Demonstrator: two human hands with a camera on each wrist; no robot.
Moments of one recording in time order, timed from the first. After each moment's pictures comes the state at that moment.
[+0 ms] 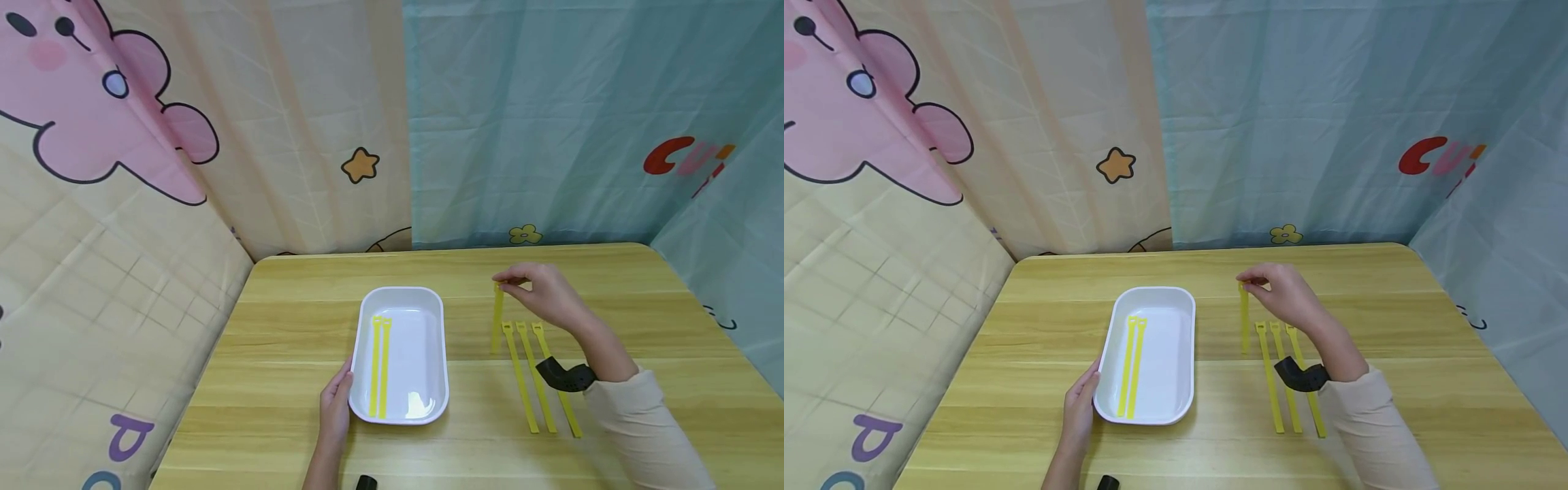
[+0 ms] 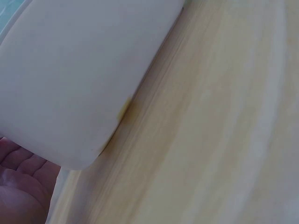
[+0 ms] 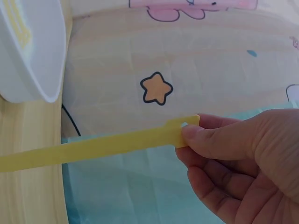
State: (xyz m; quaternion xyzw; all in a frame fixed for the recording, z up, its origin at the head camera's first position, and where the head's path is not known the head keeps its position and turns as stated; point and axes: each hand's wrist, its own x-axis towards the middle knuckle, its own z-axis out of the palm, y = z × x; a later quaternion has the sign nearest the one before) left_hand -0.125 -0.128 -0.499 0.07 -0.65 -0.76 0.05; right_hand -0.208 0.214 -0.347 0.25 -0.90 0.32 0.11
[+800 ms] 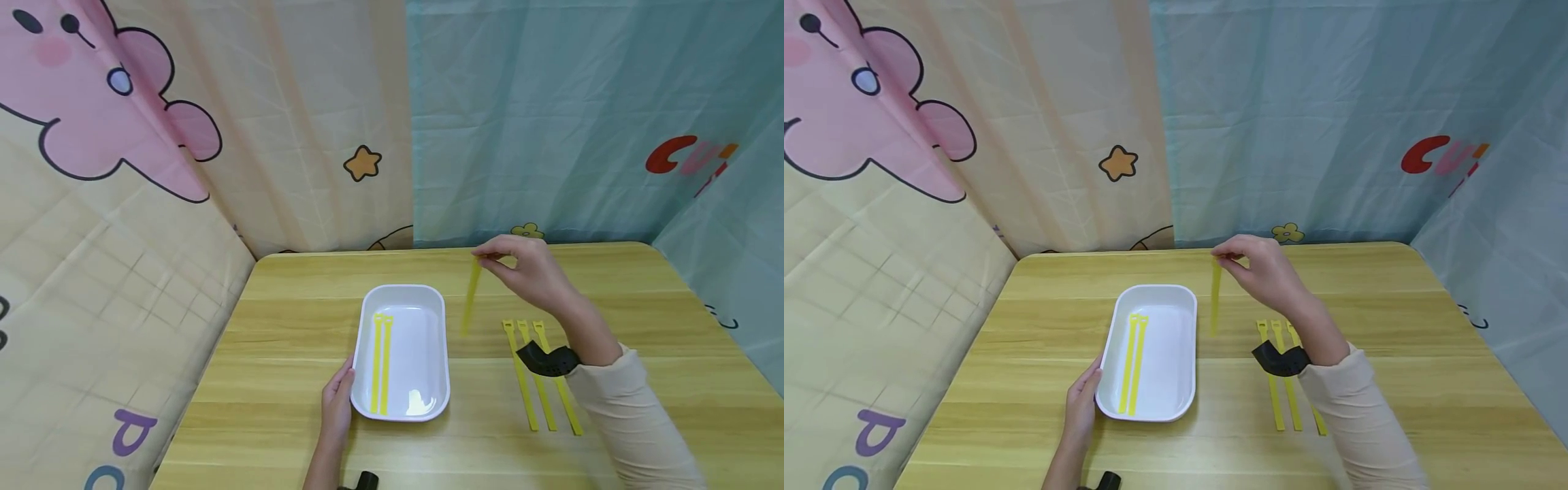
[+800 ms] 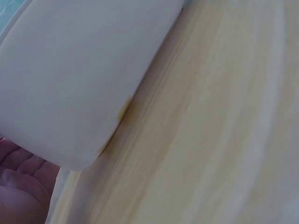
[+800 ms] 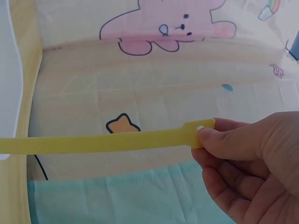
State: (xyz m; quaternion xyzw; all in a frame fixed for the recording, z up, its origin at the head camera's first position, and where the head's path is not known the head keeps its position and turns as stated) left_hand -0.125 -0.128 -0.500 0.06 -0.65 -0.75 0.06; right_hand -0.210 0.179 -0.307 0.32 -0.85 0.35 0.23
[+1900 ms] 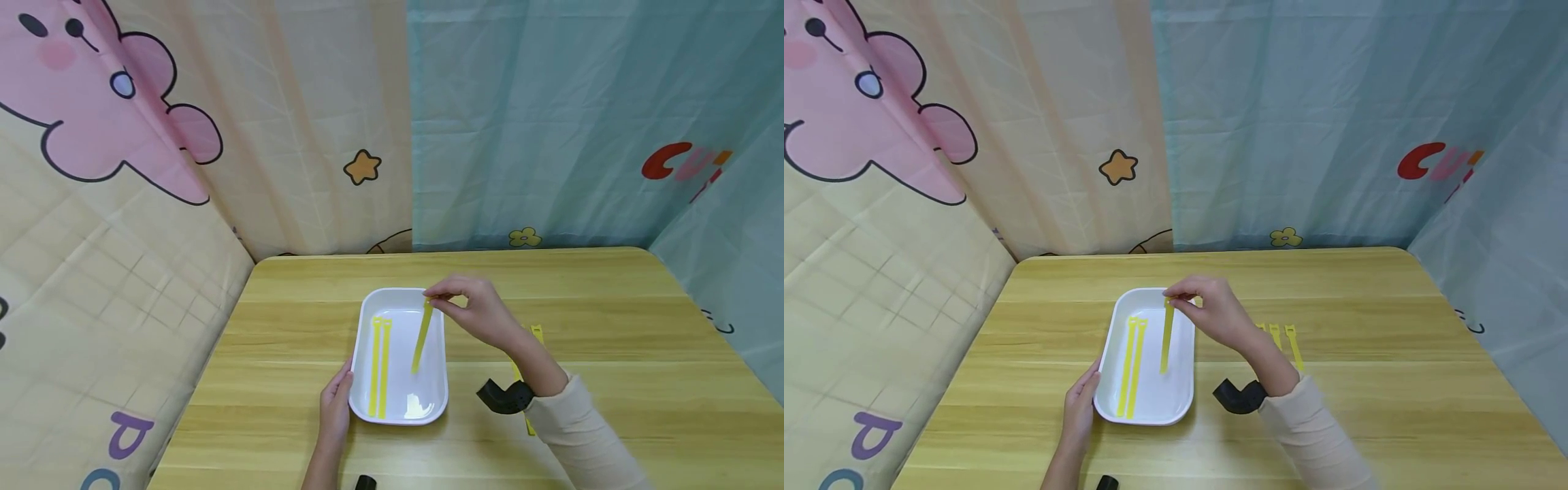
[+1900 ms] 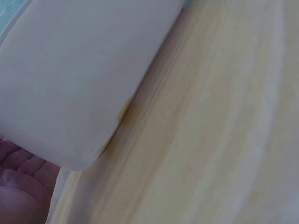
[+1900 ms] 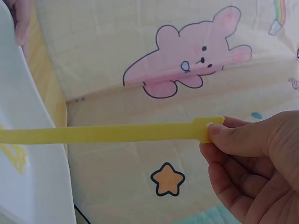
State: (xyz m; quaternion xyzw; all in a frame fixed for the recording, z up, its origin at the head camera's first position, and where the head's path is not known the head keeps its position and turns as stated) left_hand -0.124 -0.127 -0.496 0.08 -0.66 -0.75 0.05; right_hand -0.192 0.122 -0.345 0.35 -0.80 0.47 0.14
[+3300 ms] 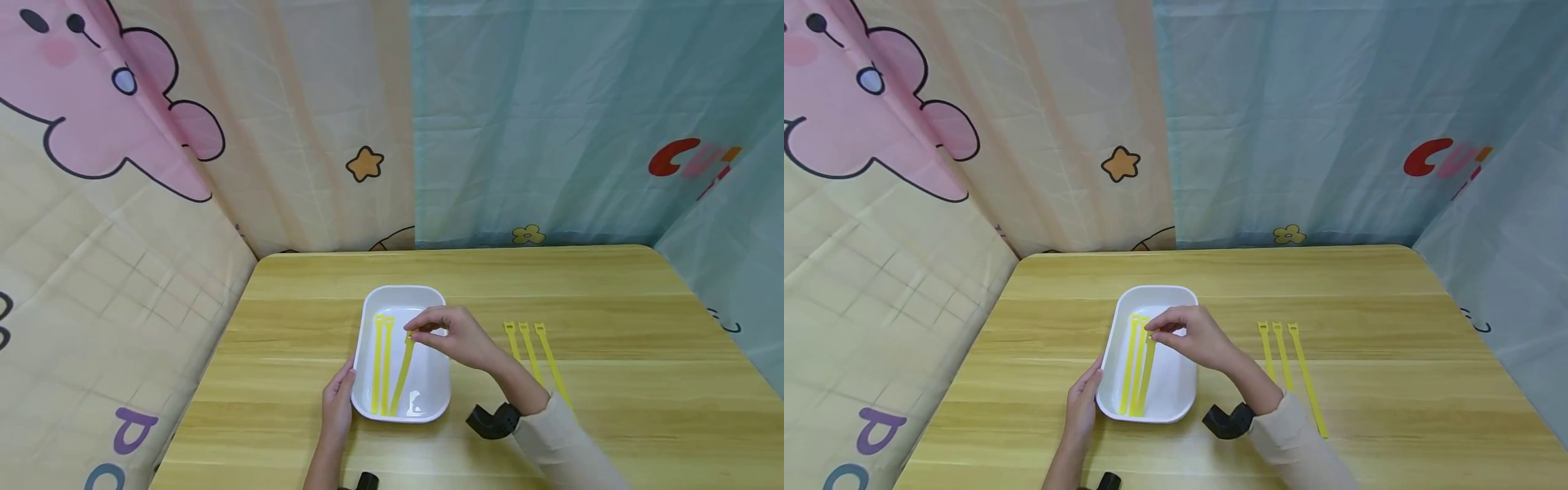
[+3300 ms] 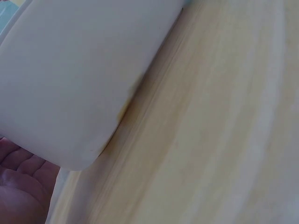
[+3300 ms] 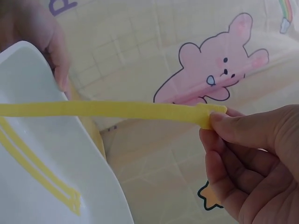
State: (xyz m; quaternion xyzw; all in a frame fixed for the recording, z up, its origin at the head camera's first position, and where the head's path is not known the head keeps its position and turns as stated) left_hand -0.124 -0.128 -0.498 0.07 -0.66 -0.75 0.06; right_hand -0.181 0.097 -0.379 0.34 -0.77 0.55 -0.02
